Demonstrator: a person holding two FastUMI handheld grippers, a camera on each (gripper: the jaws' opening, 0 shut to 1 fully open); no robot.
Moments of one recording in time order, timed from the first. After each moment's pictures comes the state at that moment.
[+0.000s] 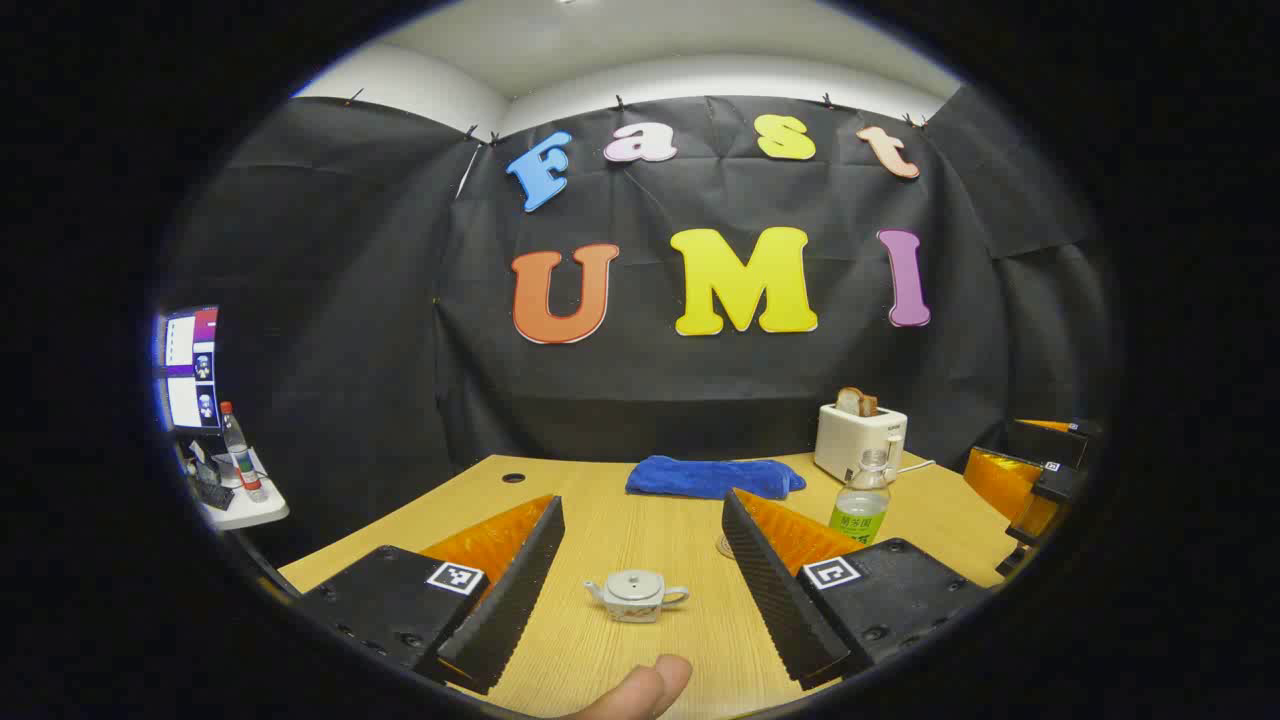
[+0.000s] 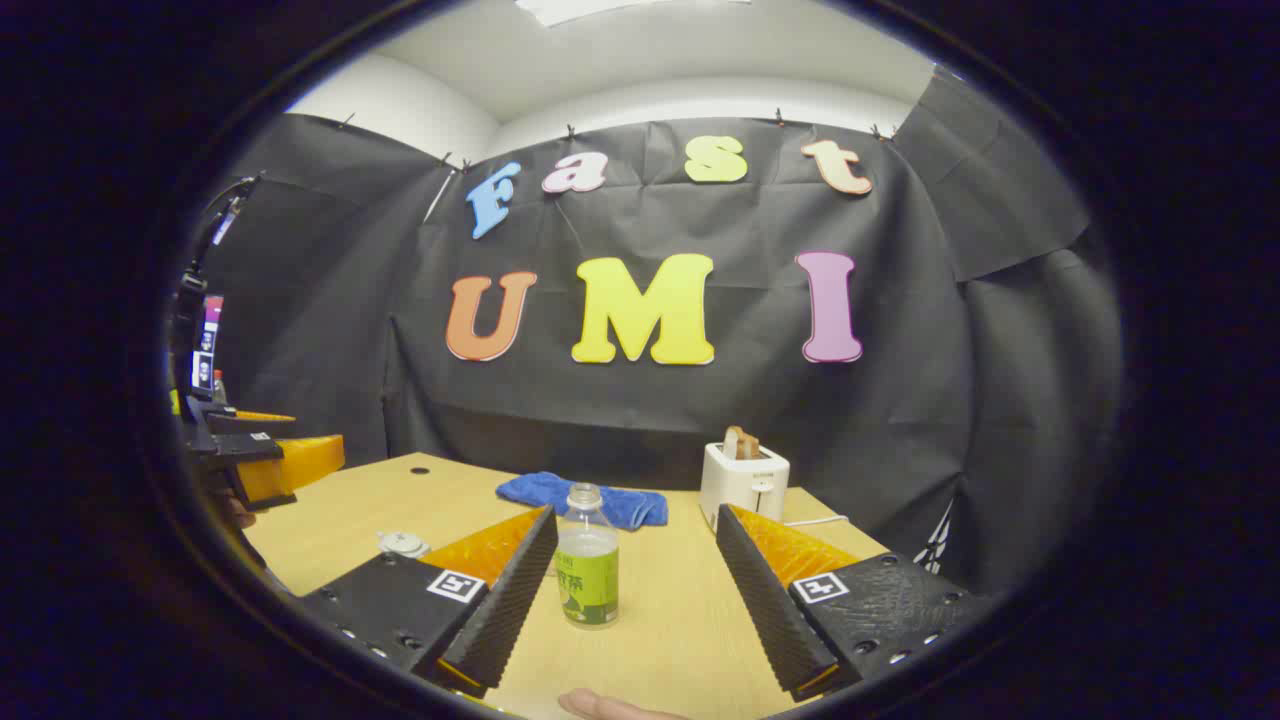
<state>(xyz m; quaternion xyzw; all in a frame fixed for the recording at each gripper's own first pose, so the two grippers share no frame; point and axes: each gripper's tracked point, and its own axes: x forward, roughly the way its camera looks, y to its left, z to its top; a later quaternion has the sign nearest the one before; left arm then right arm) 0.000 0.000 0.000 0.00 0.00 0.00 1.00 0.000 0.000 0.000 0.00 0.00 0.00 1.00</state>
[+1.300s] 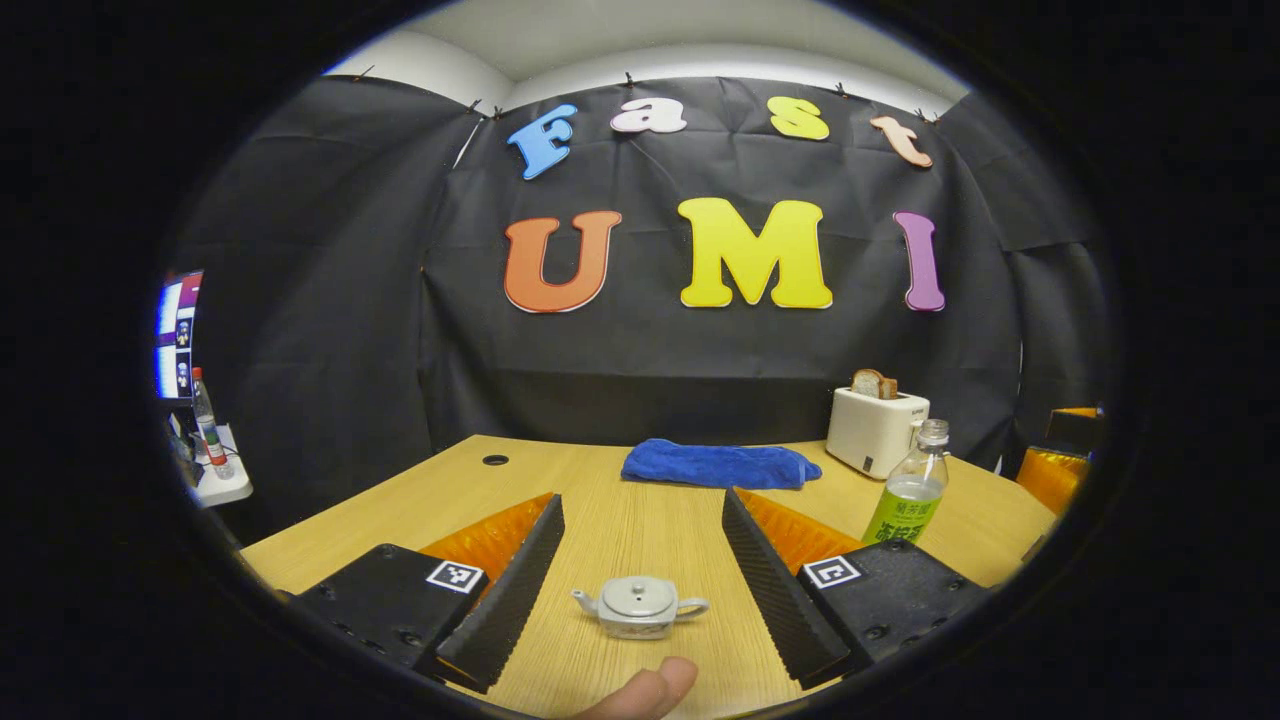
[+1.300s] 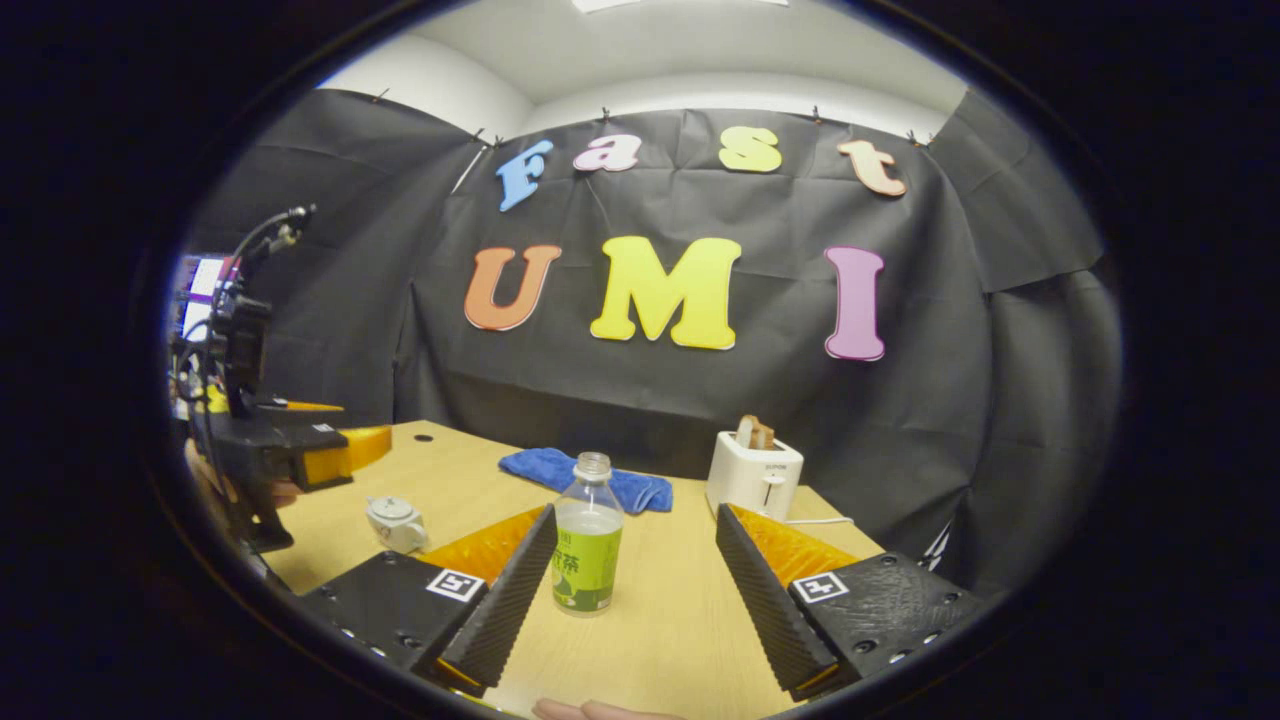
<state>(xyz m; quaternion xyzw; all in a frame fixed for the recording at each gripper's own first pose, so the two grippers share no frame) 0.075 0.000 -0.053 0.00 0.00 -0.02 1.00 0.015 0.003 -0.022 -0.04 0.01 0.02 1.00</state>
